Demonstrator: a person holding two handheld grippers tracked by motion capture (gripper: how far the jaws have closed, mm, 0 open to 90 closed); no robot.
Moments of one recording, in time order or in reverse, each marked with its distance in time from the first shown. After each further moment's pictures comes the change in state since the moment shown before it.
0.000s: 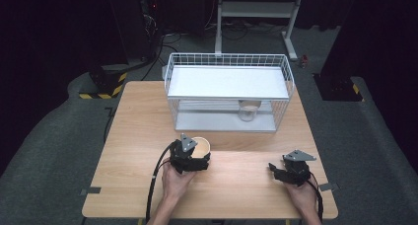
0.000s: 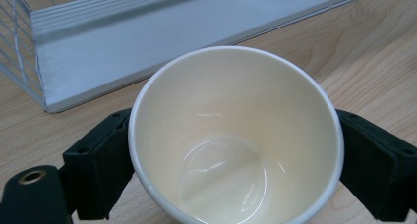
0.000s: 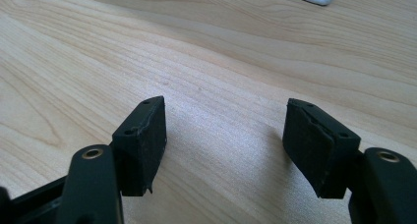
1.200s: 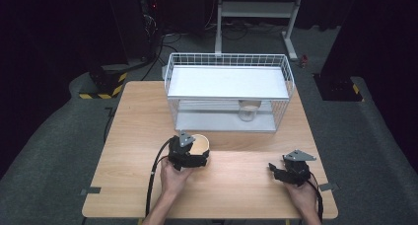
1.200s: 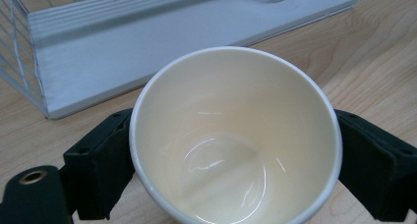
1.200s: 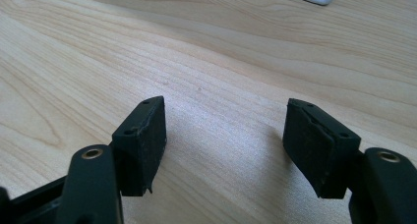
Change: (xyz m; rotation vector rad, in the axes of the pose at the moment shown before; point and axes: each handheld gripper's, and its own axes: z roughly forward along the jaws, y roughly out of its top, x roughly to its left) left arm 0.009 0.010 -0.001 0.007 -0.029 -0.017; right arm 0.000 0.000 0.000 0.000 0.000 -0.001
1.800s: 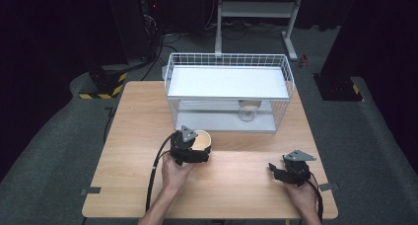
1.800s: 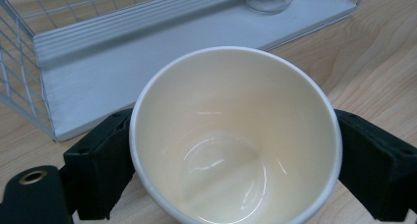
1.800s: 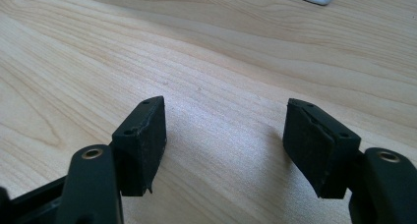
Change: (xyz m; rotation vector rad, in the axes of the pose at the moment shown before) left arm -0.001 0.016 0.002 -0.002 0.008 0.030; right arm 0.000 0.000 0.000 -0.001 -0.002 0.001
